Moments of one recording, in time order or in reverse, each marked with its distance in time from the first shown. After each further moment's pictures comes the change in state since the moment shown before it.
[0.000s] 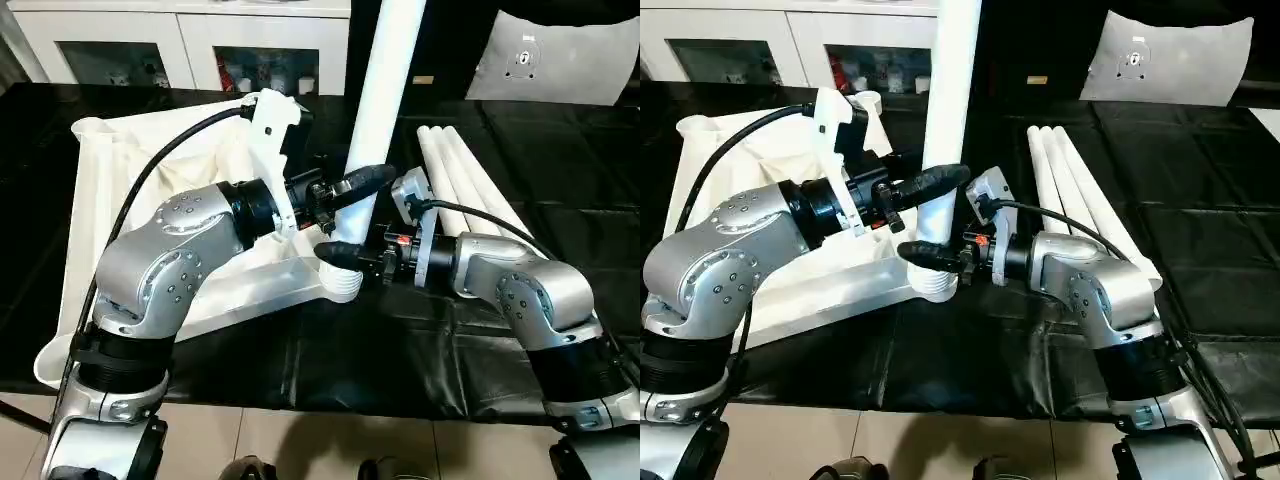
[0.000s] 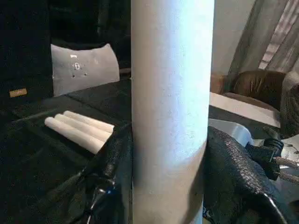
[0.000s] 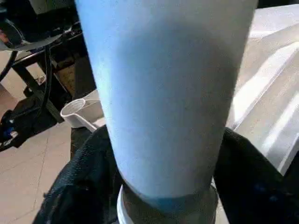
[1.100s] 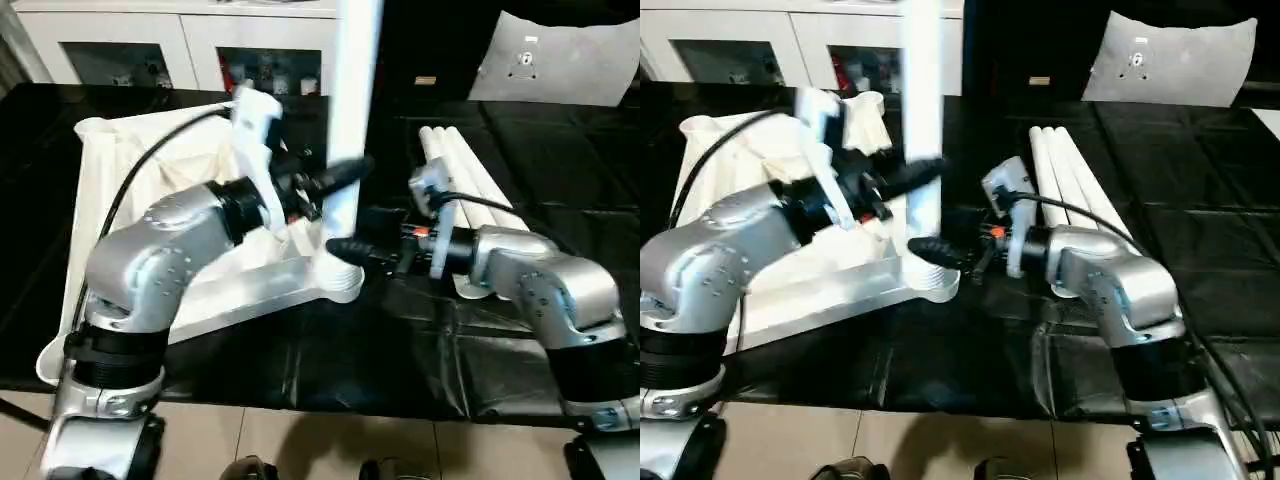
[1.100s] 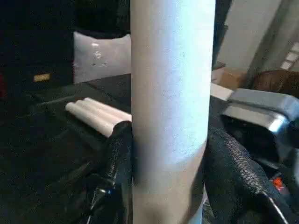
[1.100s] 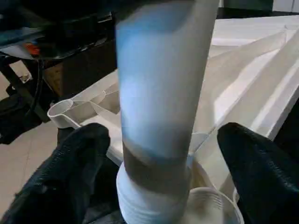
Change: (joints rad) left arm 0.000 0.008 0.014 0.024 0.003 0.022 0.043; right arm 0.001 -0.039 -0.019 -0.035 0.000 0.005 -0.021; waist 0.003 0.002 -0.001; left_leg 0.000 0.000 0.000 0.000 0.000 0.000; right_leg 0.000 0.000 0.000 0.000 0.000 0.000
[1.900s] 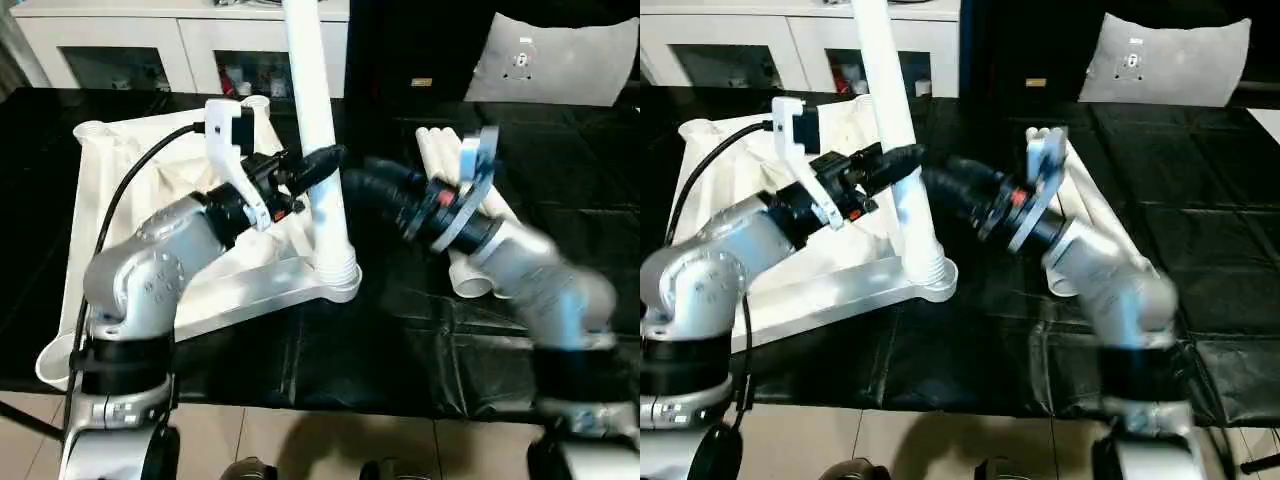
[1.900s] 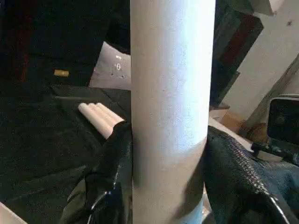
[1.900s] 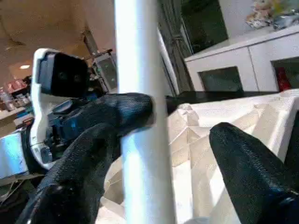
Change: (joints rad) left arm 0.036 -0.100 0.196 0.068 -0.125 0.066 0.106; right arm 0.004 0.143 -0.246 0.007 0.163 -0.042 -0.100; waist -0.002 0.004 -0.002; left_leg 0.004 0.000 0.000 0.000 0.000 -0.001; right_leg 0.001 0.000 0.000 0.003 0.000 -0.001
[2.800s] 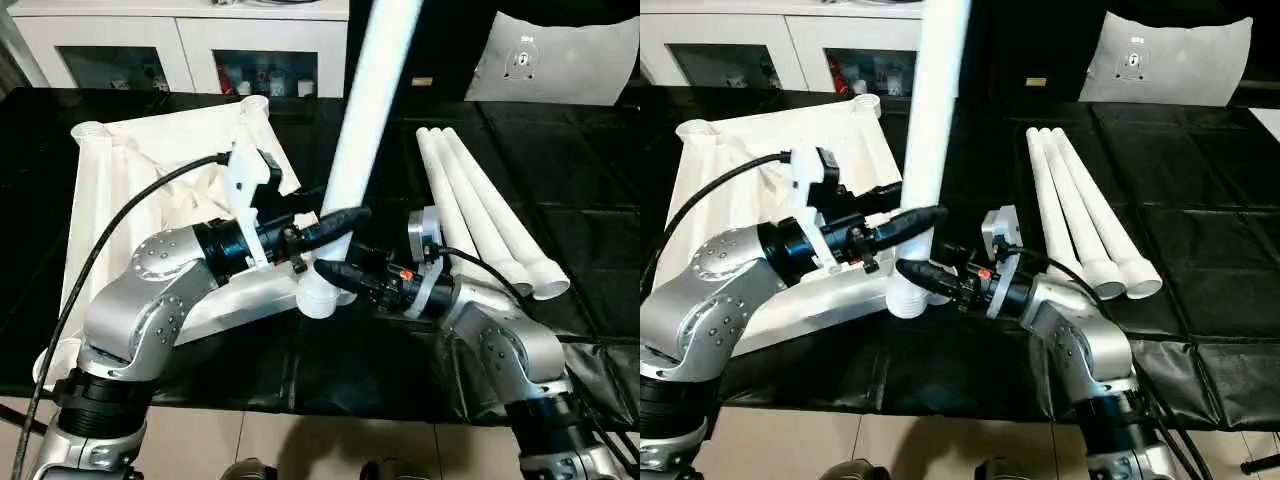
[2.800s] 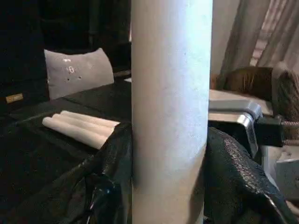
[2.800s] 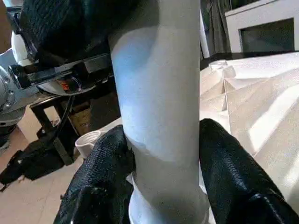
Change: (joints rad) left arm 0.157 0.110 -0.199 -0.099 0.181 -0.297 -0.319; right arm 0.196 0.044 0.211 0.073 -0.201 -0.296 0.224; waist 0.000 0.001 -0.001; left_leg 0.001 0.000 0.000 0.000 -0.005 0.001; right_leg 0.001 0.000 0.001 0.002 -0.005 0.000
